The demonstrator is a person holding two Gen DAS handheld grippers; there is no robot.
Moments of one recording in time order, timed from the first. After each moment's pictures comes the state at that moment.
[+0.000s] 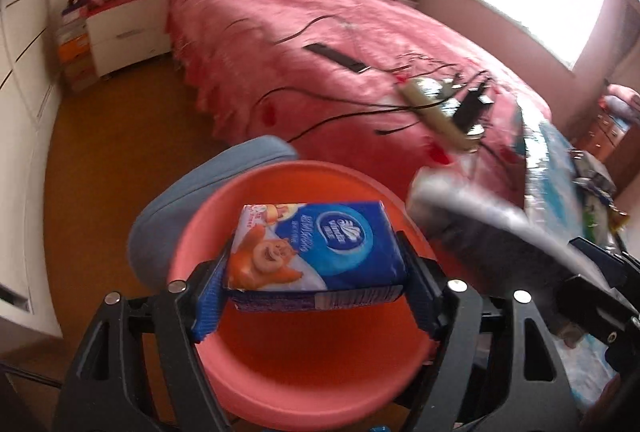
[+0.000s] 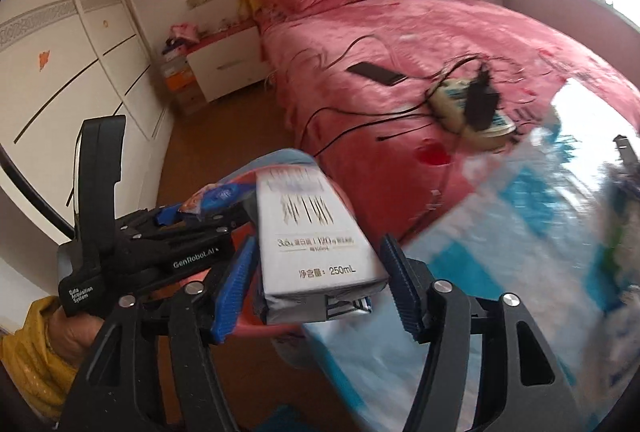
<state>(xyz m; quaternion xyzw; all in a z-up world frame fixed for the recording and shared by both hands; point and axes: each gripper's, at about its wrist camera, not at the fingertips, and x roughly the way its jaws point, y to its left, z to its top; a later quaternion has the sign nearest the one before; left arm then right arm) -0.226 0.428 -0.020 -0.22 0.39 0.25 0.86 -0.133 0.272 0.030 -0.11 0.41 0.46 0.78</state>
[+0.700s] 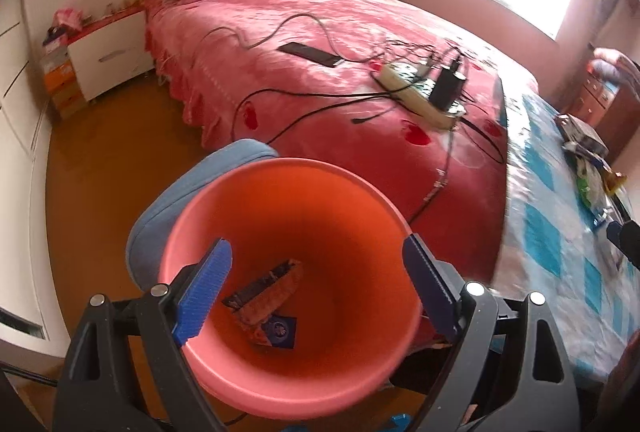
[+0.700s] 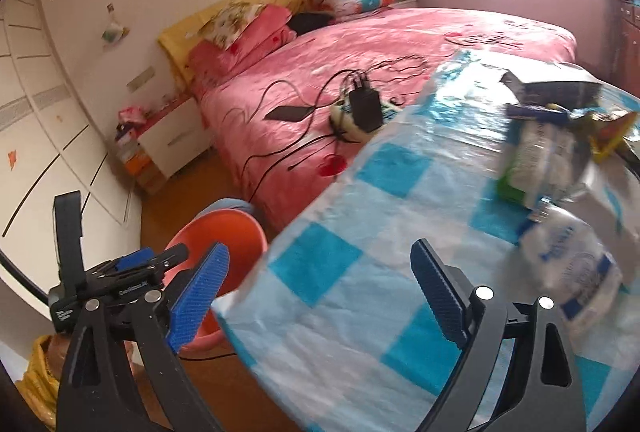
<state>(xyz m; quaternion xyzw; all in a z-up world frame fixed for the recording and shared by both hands) -0.222 0.392 -0.005 -0.17 0.40 0.21 0.88 -0.103 0.147 0.032 0.02 0.39 0.36 0.85</state>
